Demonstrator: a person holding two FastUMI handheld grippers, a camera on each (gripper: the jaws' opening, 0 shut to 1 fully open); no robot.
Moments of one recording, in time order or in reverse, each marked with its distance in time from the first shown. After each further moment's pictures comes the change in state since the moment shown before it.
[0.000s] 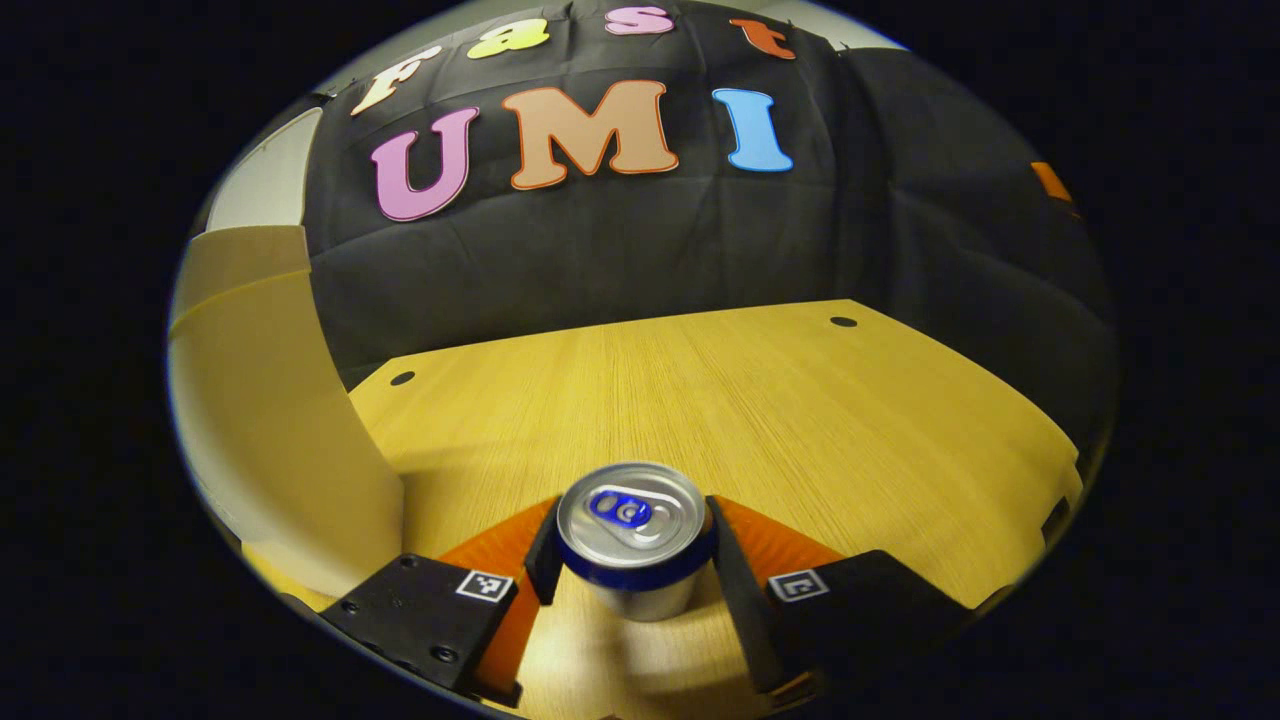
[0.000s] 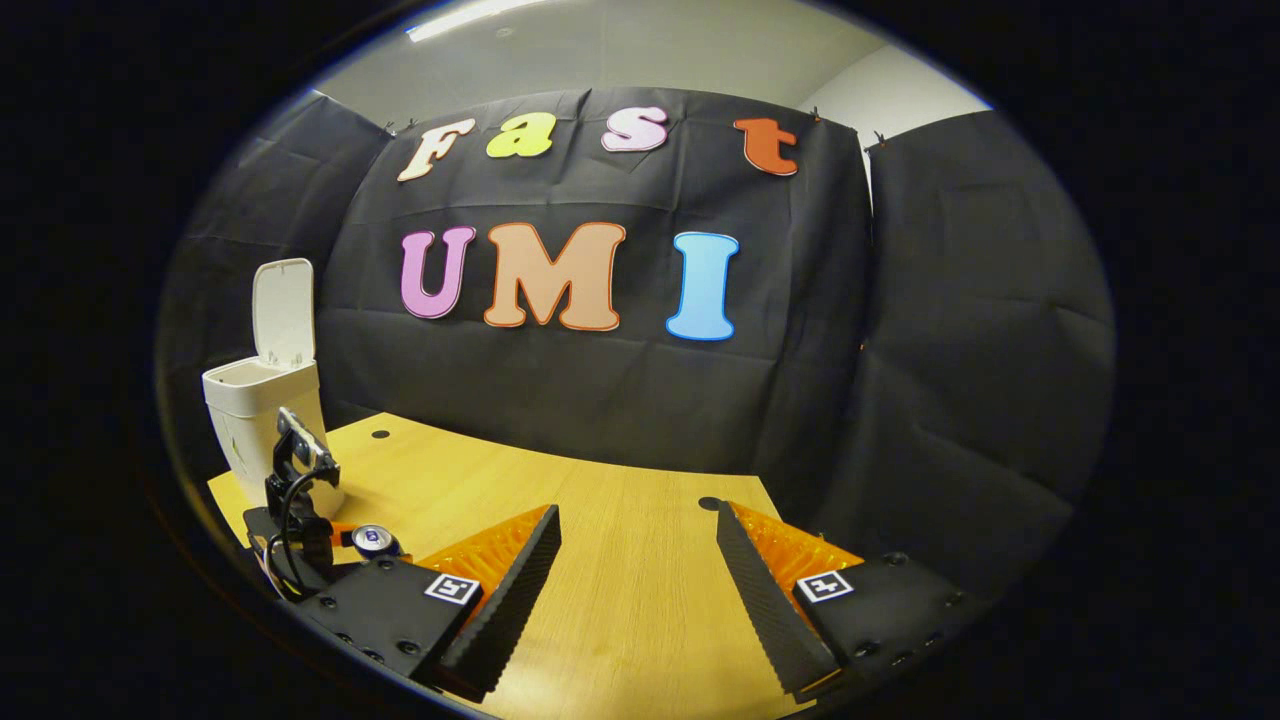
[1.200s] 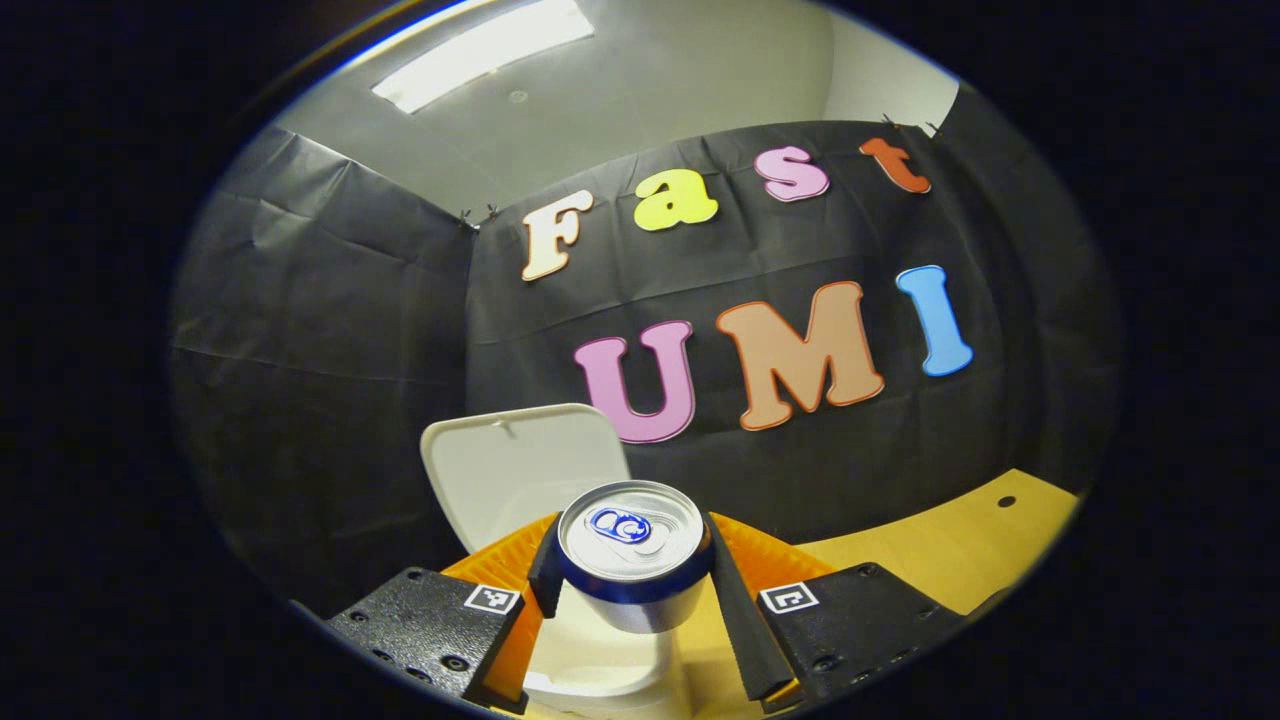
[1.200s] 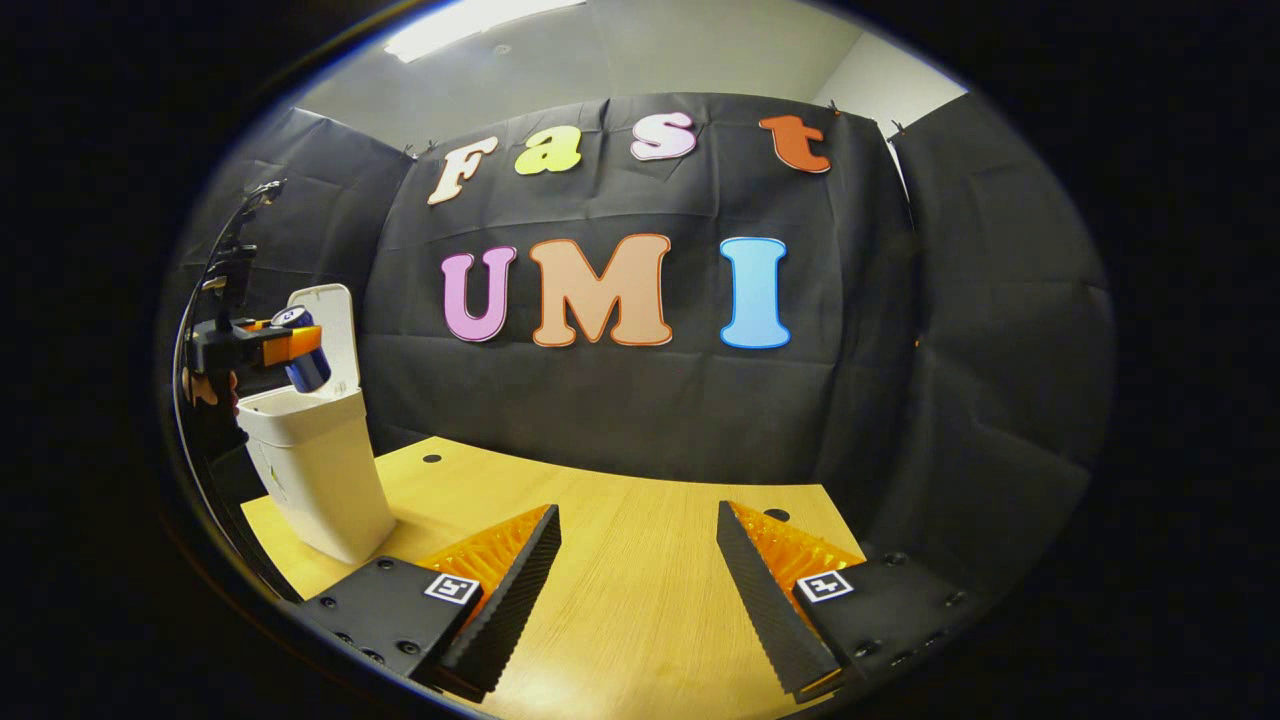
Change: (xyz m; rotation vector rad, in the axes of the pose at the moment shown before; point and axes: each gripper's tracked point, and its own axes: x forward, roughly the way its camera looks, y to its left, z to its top) left arm -0.177 0.259 0.260 0.019 -0.492 0.545; right arm 0.024 0.054 0.009 0.036 -0.040 0.154
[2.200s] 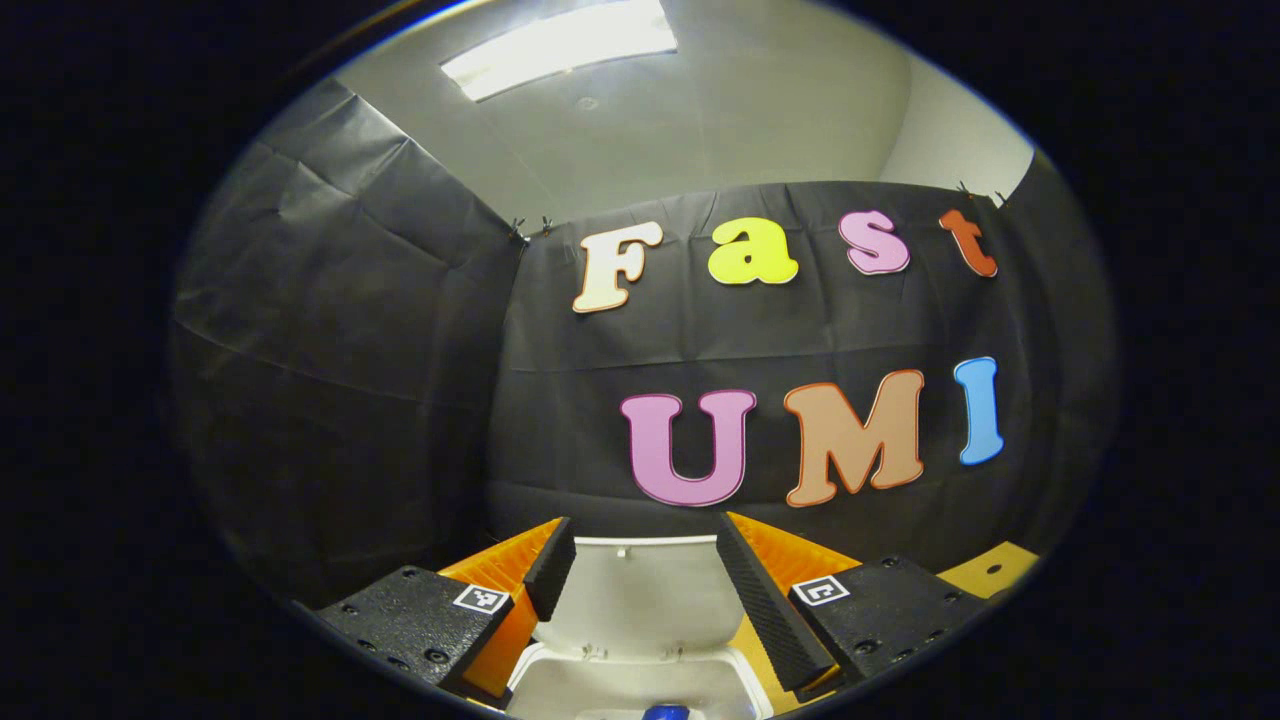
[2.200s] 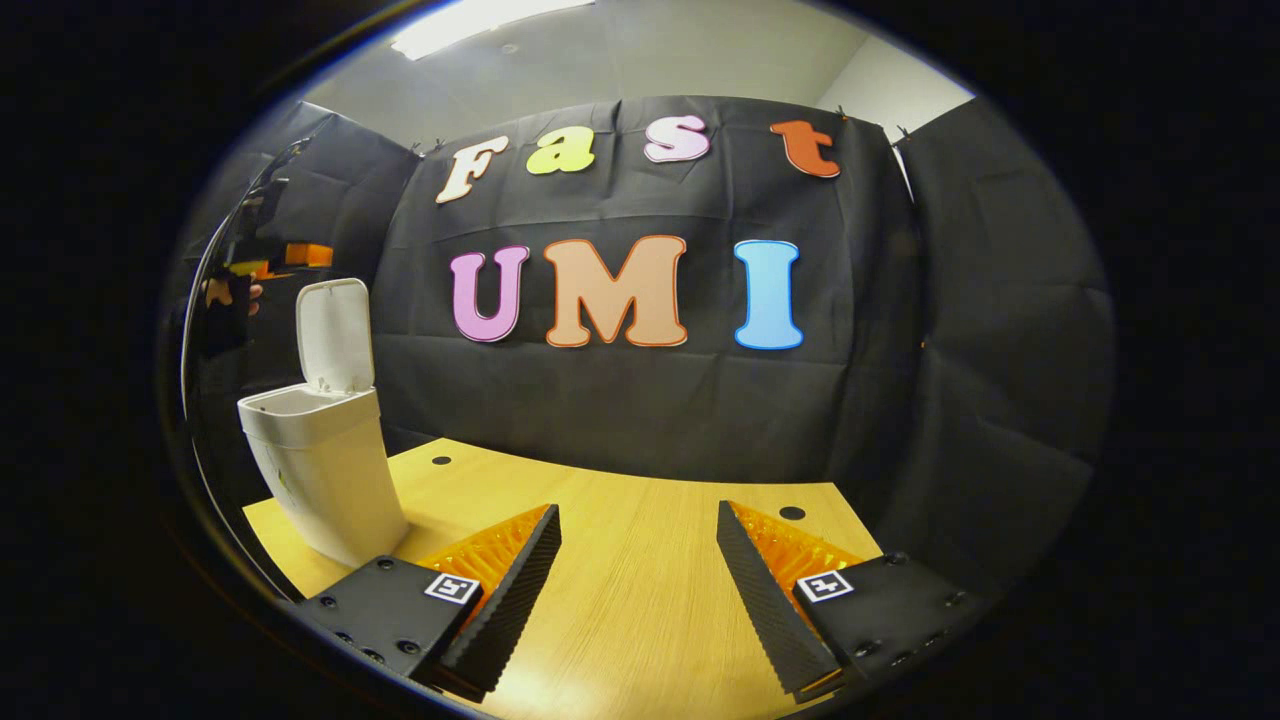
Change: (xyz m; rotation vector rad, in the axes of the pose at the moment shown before) left arm 0.076 0.089 0.104 -0.192 -0.114 -0.044; right arm -0.007 0.035 -0.008 0.017 -0.011 -0.030
